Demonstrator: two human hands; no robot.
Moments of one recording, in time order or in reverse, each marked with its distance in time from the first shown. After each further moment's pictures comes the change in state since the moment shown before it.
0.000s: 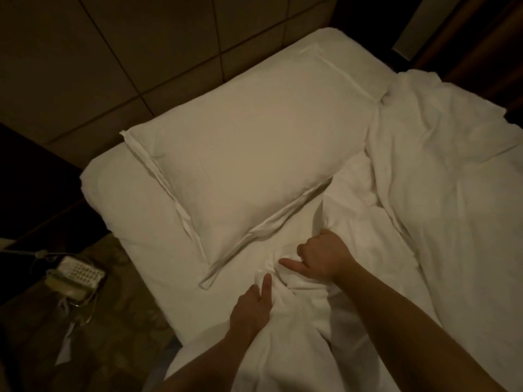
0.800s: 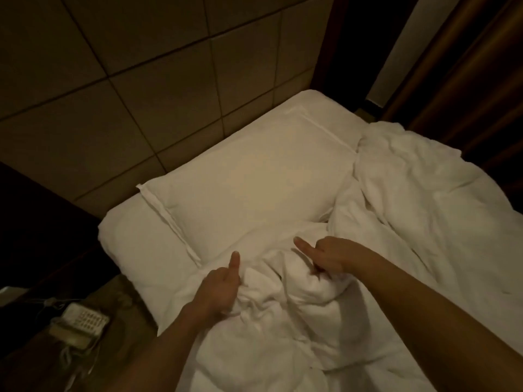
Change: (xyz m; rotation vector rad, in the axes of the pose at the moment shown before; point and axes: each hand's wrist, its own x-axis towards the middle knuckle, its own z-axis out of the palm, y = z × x) left_hand -0.024 0.059 -0.168 -0.027 0.185 0.336; right_hand -0.018 0.030 -0.139 0.497 -0.149 0.354
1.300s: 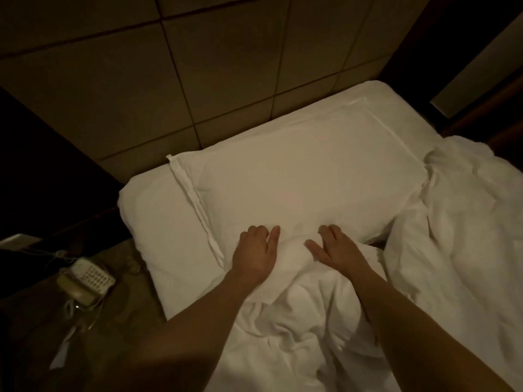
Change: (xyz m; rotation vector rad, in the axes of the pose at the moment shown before) left_hand 0.123 -0.007 0.013 0.101 0.246 0.170; right_hand 0.152 -0.023 0.063 0.018 0.180 -0.041
